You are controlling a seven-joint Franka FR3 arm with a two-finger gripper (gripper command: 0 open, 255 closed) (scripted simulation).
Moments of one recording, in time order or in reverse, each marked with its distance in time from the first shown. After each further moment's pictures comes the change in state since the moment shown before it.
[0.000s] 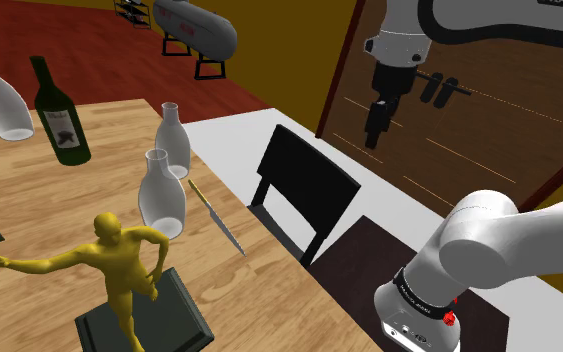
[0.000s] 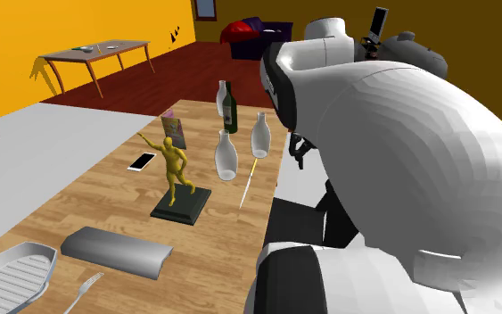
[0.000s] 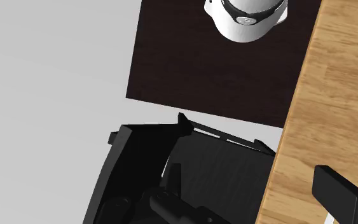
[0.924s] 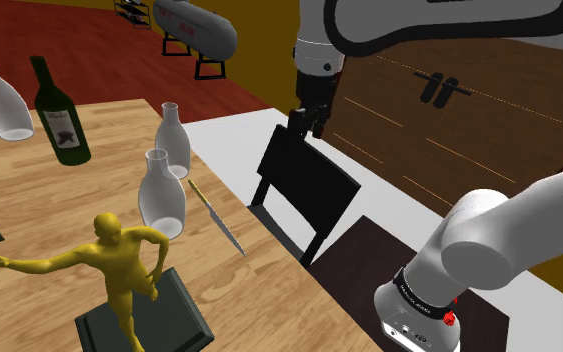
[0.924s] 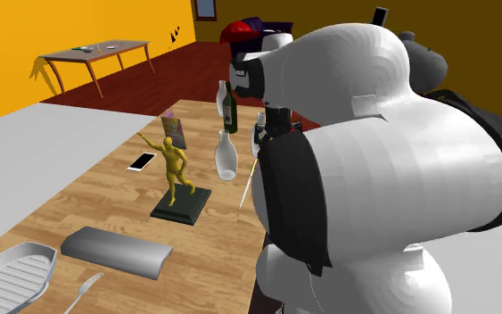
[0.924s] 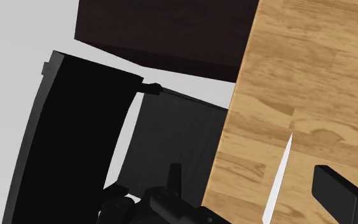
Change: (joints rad) arm 0.042 0.355 0.166 0.149 0.111 0.233 0.192
